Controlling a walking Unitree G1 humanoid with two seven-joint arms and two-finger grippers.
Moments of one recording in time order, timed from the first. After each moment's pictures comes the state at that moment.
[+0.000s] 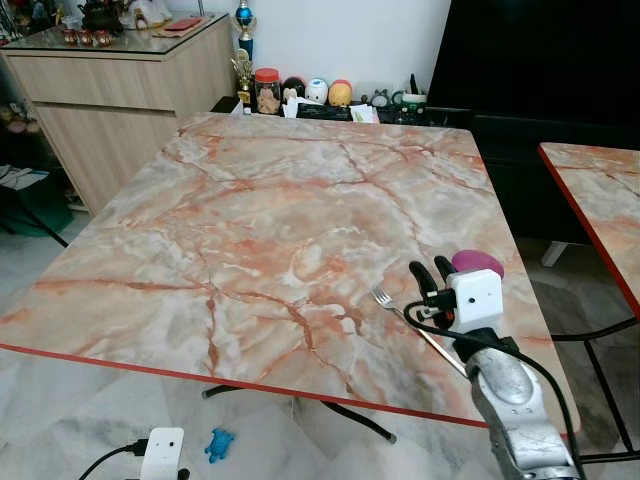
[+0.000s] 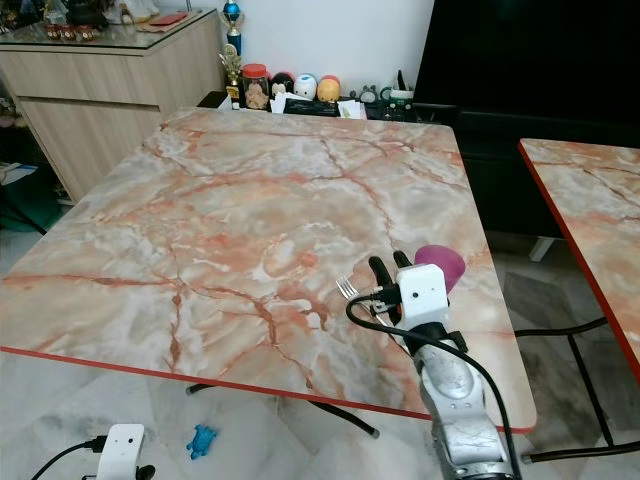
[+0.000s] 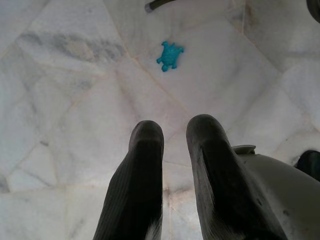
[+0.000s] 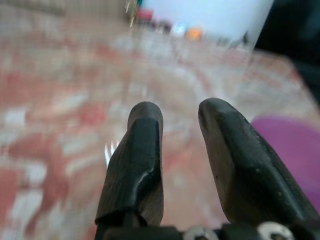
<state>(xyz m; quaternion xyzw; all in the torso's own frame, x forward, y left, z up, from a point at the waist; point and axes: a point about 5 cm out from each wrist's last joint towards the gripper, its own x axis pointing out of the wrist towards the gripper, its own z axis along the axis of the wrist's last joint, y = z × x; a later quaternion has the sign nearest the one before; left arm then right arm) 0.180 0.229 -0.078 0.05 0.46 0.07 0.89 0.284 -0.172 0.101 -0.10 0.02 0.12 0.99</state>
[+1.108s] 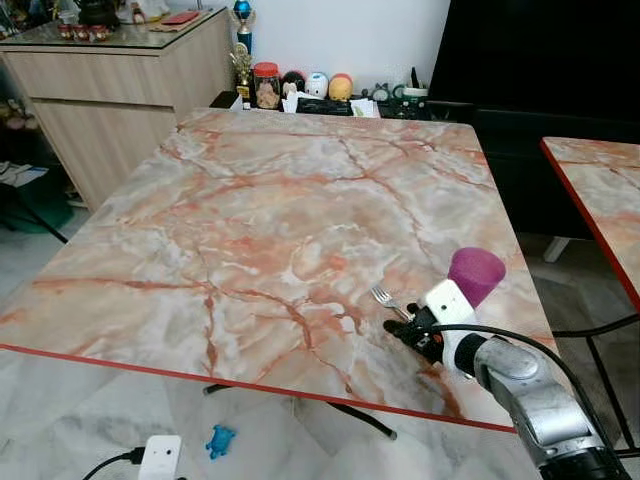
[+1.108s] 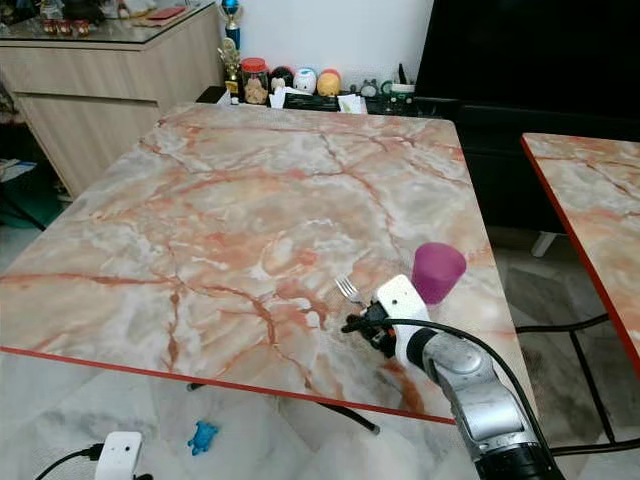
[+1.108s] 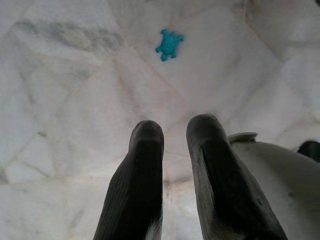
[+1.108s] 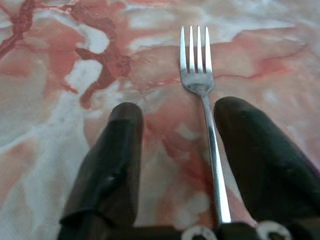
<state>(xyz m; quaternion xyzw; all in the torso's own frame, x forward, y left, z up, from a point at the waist) 0.173 0.226 -0.082 0.05 0.46 0.06 0.88 0.289 -0.176 0.085 -0.13 0.22 0.28 0.93</state>
